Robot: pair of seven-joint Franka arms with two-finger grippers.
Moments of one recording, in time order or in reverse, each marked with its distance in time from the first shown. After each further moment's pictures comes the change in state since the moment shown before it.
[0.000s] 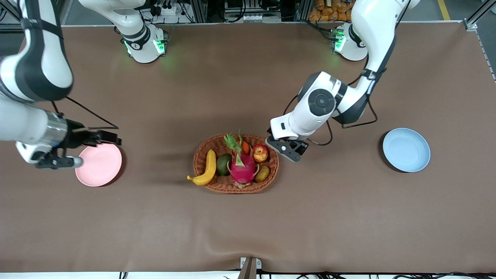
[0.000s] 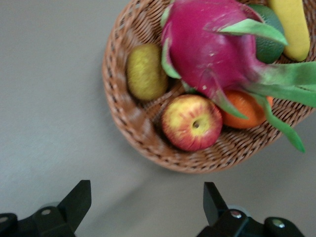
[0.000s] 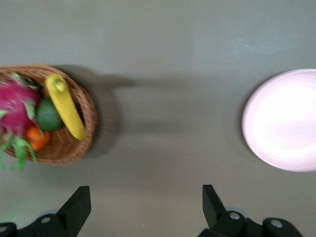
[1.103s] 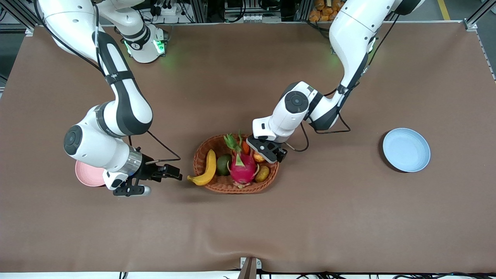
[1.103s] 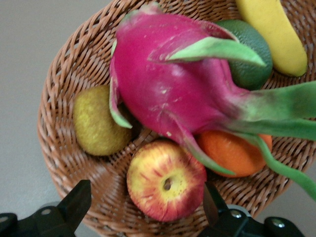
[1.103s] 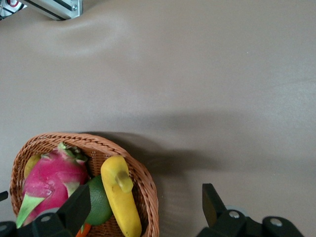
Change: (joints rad) left arm -0.076 0.147 0.002 0.034 0.104 0.258 0.001; right arm 0.197 0.243 0.005 -0.002 0.184 0.517 0.001
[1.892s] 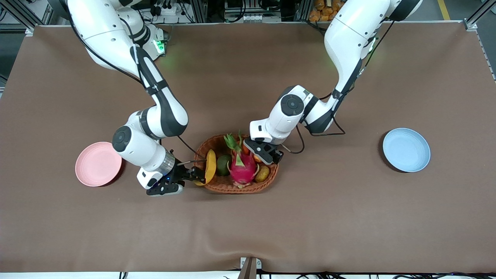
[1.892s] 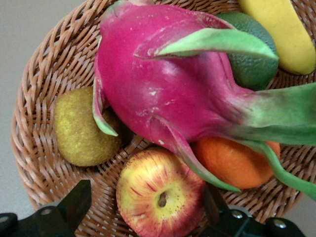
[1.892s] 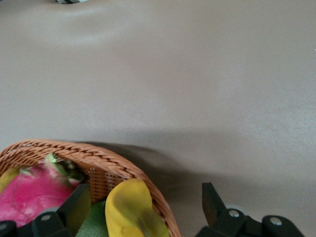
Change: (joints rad) left arm -0.015 0.050 0.005 0.017 0.008 0.038 0.000; right arm 0.125 0.114 0.000 -0.029 0.000 0.269 0.001
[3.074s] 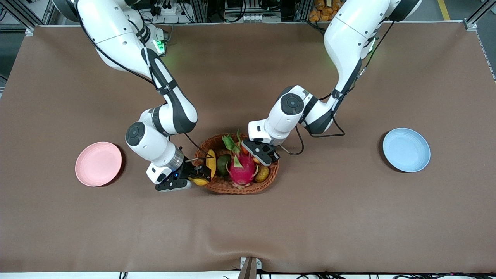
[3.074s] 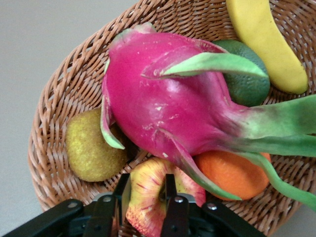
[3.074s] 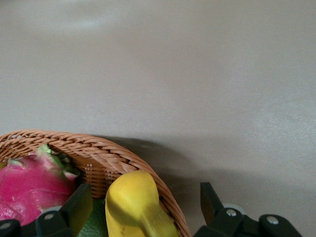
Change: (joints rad) left arm -0.004 -0.009 0.006 0.033 0.002 -0.012 0.000; right arm 0.040 0.008 0.000 -0.042 0.004 0.071 0.006
